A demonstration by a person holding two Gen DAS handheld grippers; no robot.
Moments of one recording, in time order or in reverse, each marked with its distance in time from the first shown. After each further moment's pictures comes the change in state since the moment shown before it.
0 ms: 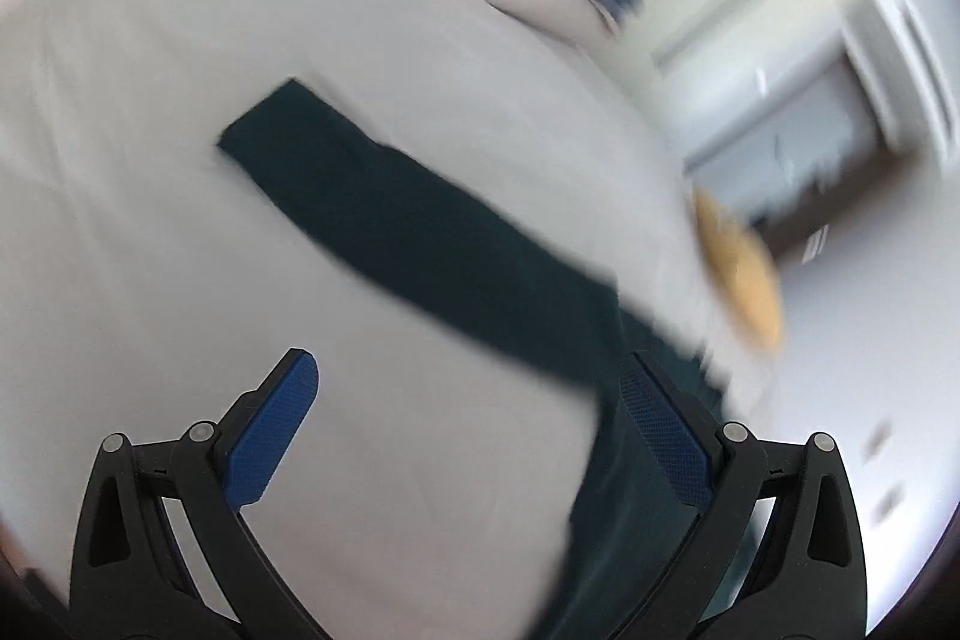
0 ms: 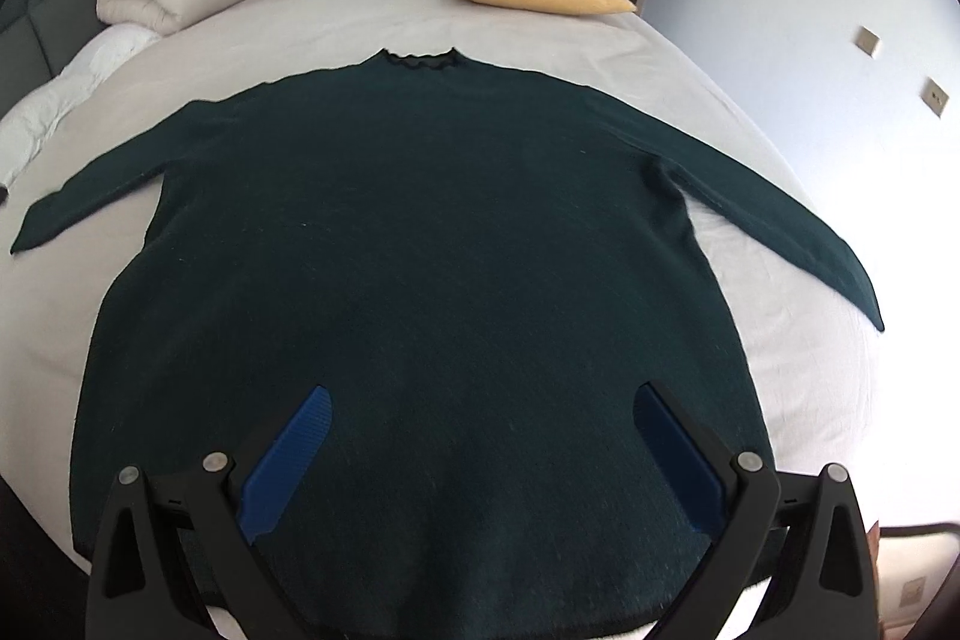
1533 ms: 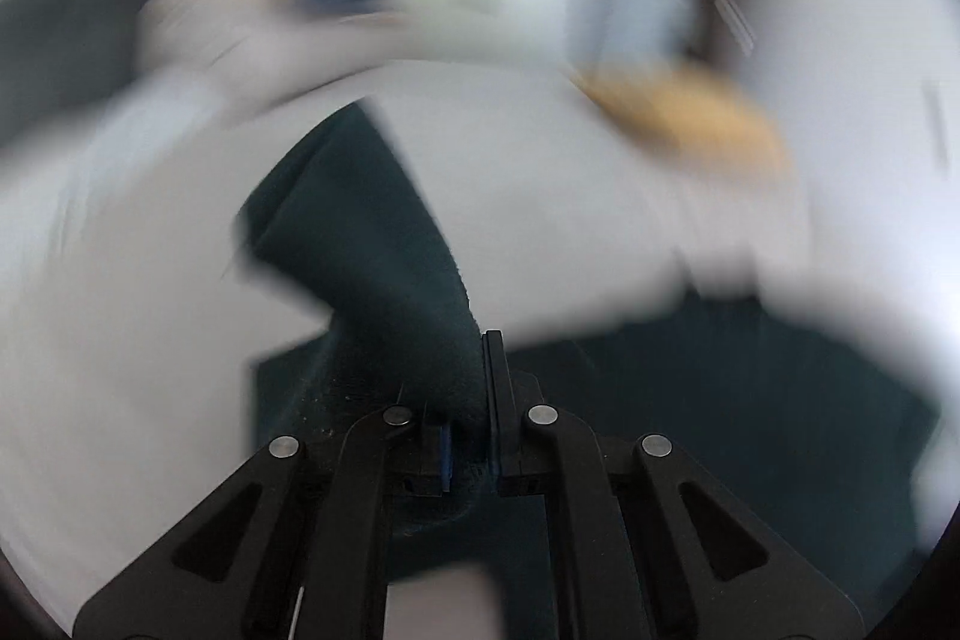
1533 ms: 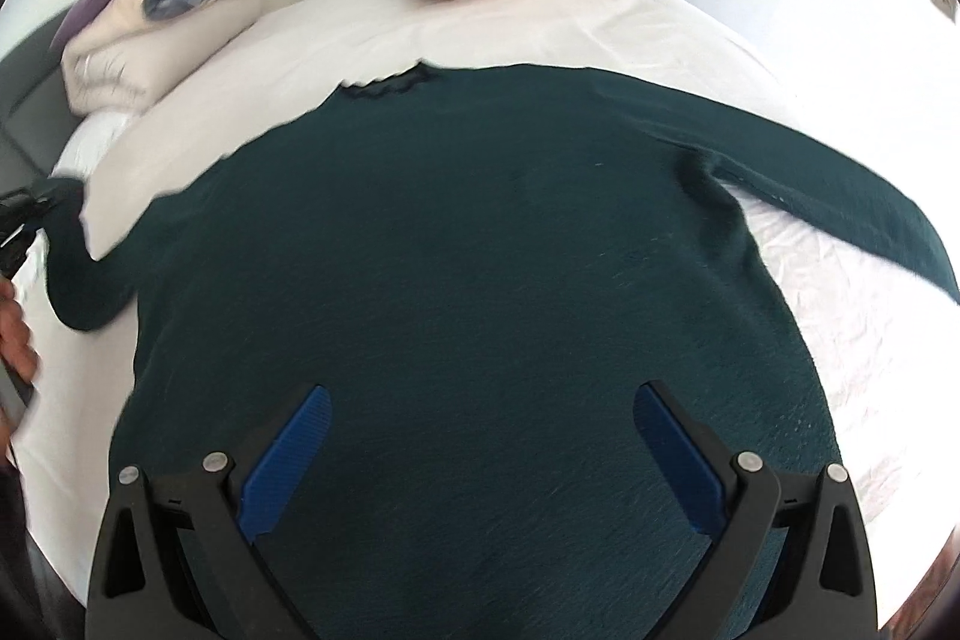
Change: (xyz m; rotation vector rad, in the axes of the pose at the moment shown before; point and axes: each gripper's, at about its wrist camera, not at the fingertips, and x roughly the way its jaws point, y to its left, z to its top) left arm 0.201 -0.221 -0.073 1.033 -0.023 0.125; right arm 0.066 -0.057 0.054 0.255 0.019 0.162
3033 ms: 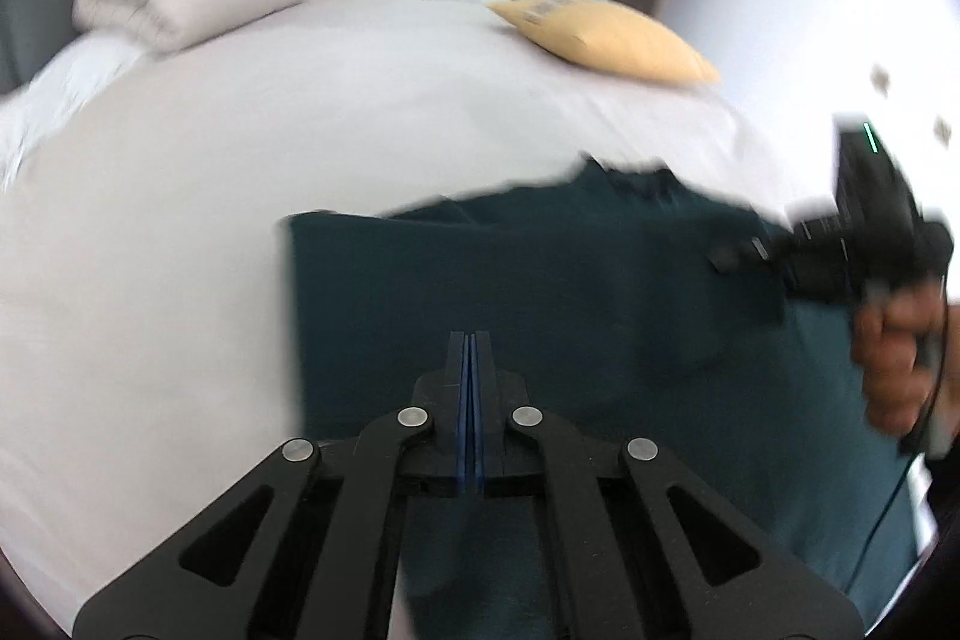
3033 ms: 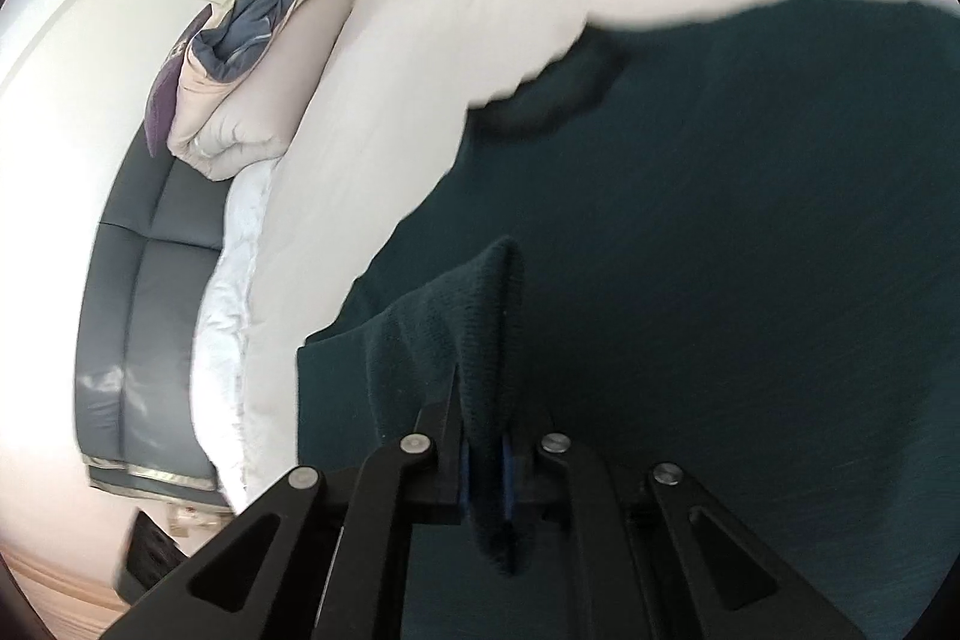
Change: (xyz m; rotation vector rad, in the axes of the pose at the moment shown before) left arm -0.055 0.013 -0.049 -0.192 0.090 -0.201; right arm 0.167 0.032 0.165 0.180 0.284 0.588
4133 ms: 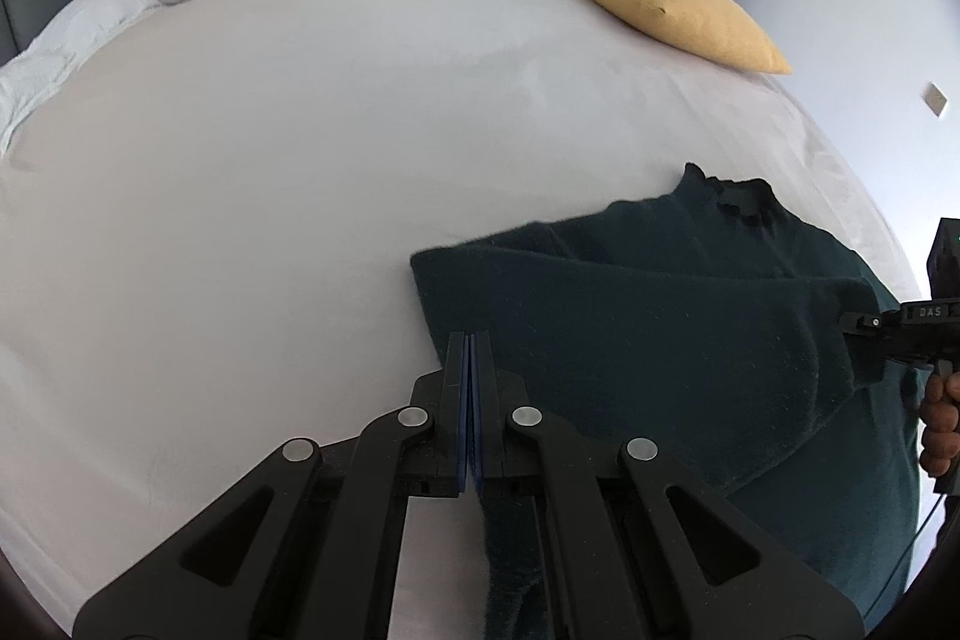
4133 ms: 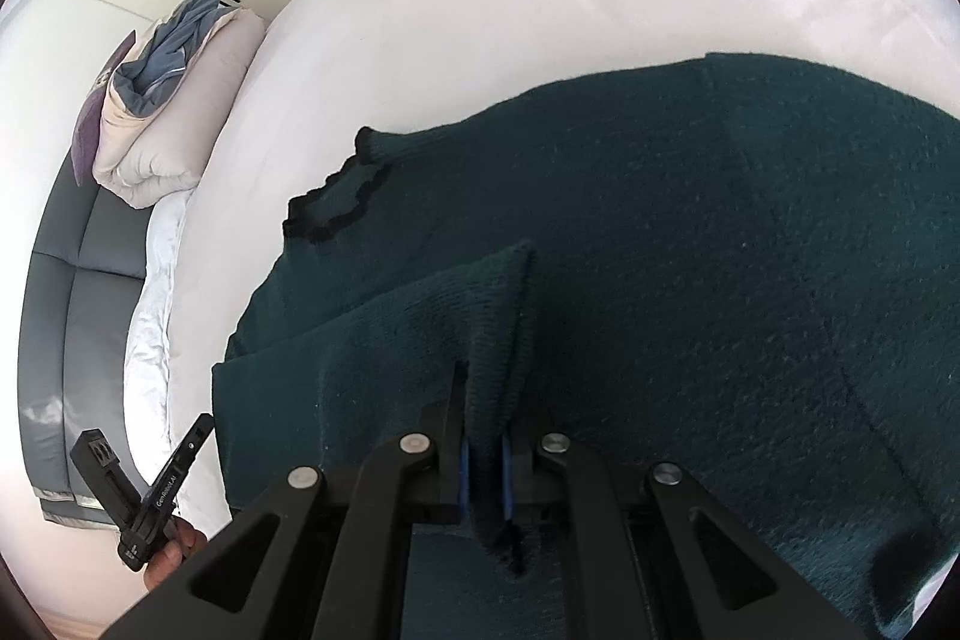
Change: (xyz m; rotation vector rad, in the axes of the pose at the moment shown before) left arm 0.091 0.029 0.053 -0.006 0.141 0.055; right arm -0.033 -0.078 0.031 0.062 0.005 -0.158
